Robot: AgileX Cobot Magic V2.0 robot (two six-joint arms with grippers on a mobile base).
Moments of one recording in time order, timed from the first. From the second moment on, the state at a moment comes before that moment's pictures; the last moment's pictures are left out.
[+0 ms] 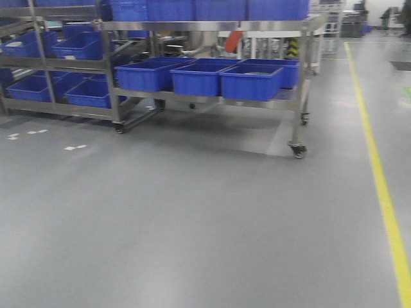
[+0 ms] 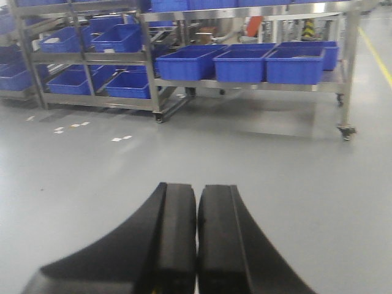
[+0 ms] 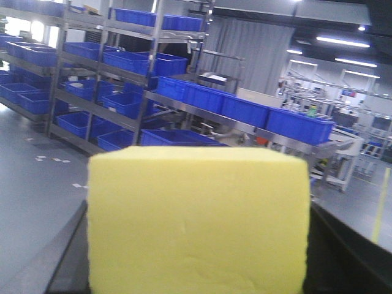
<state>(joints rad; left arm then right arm) -0.03 -0.01 0.00 0.23 0.13 -0.20 0.27 0.19 -0.35 0.18 0.03 -0.39</state>
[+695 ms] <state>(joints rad) -0.03 -0.01 0.00 0.23 0.13 -0.20 0.27 0.19 -0.35 0.18 0.03 -0.39</state>
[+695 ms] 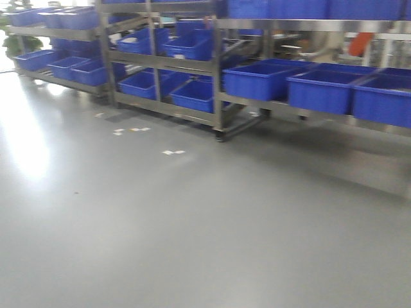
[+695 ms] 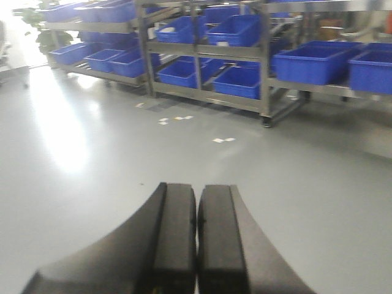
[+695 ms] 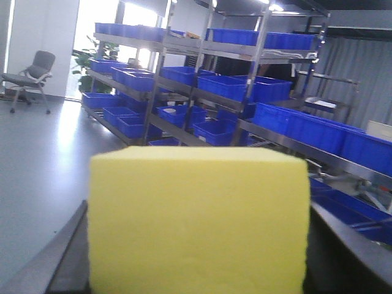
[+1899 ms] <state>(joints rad) -0.03 -0.01 0.00 0.23 0.13 -0.20 0.27 0.19 -0.35 0.18 0.03 -0.39</state>
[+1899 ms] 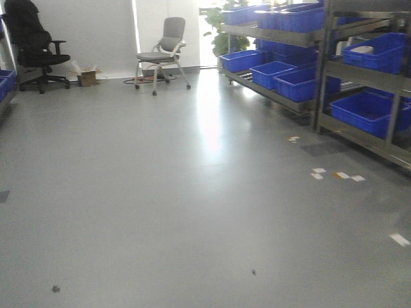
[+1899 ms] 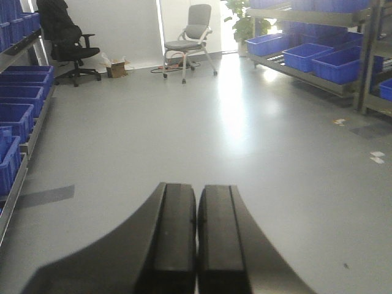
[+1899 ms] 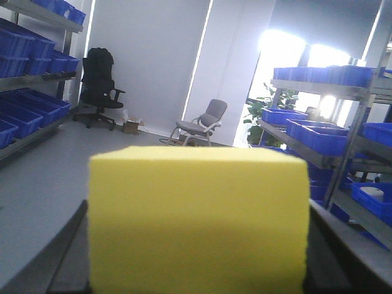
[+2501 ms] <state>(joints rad) -0.03 -0.01 0.00 0.23 0.13 -0.20 0.27 0.19 -0.35 0.18 0.03 -0.39</state>
